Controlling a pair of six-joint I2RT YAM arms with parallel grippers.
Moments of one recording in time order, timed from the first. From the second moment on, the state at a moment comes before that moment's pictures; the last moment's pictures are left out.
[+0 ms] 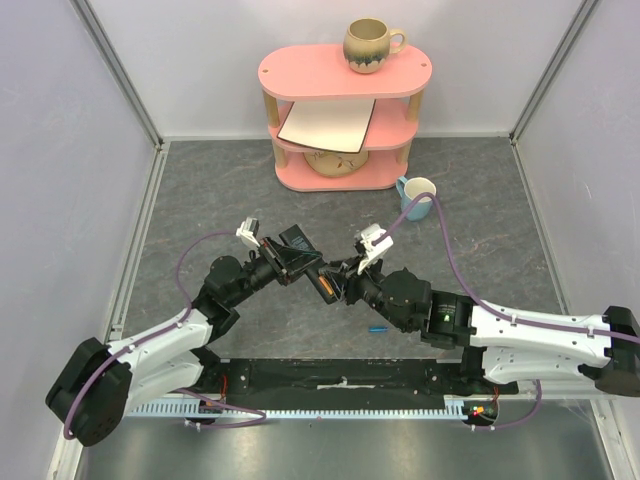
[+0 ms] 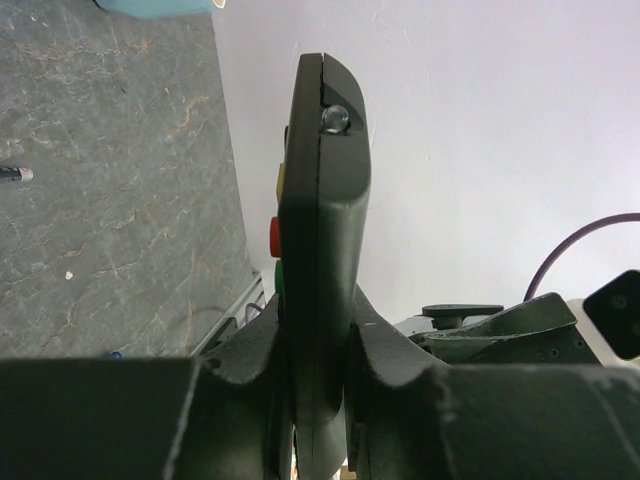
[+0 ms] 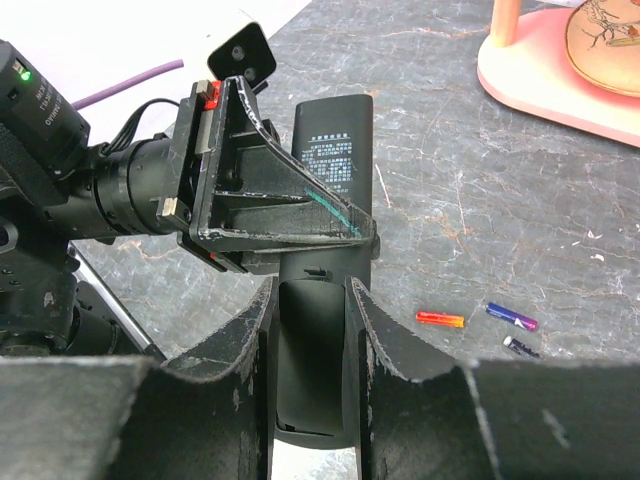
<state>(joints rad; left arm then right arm) -0.64 0.98 0.27 0.74 0.27 -1.42 1.29 1.02 0.76 0.11 0.53 0.33</state>
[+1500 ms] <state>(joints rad) -0.64 0.69 0.12 0.60 0.24 -1.40 0.73 1.44 0.68 -0.27 0.27 0.43</state>
